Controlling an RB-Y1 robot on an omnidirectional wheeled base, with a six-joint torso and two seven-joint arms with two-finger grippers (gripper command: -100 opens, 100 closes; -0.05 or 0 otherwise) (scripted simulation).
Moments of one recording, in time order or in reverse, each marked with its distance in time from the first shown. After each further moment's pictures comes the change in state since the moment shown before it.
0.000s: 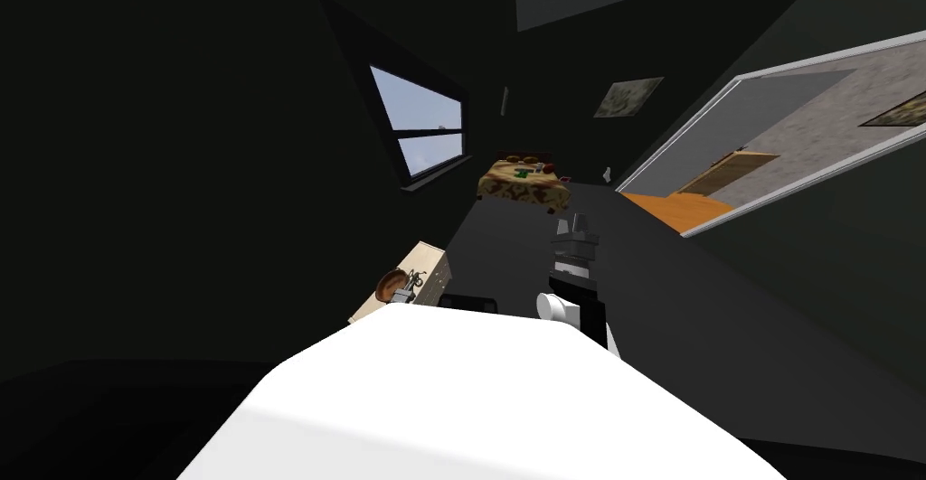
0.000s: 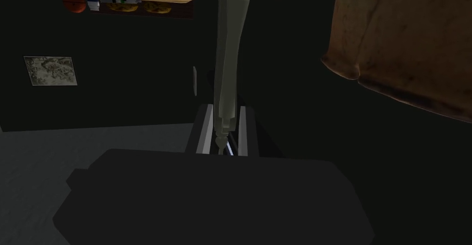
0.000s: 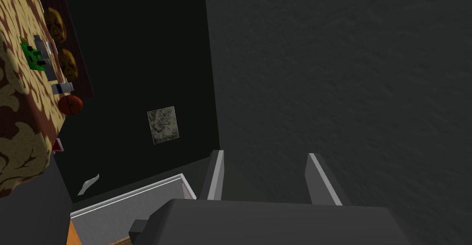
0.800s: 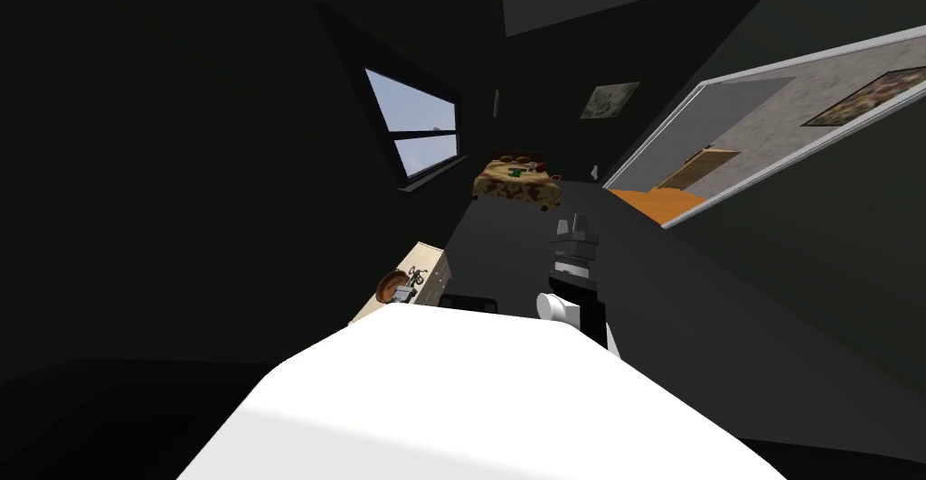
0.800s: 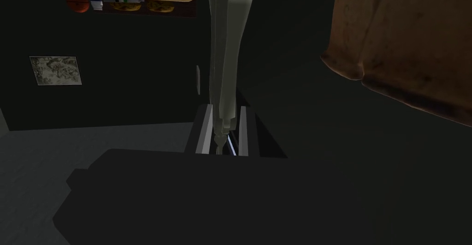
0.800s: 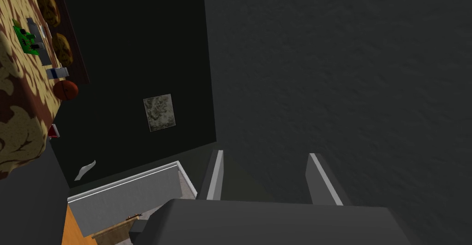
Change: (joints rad) left arm 0.016 -0.005 -0.053 -0.096 0.088 0.093 -0.020; right arm 0.000 0.000 0.000 0.000 0.000 0.000 0.000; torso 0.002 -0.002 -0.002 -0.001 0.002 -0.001
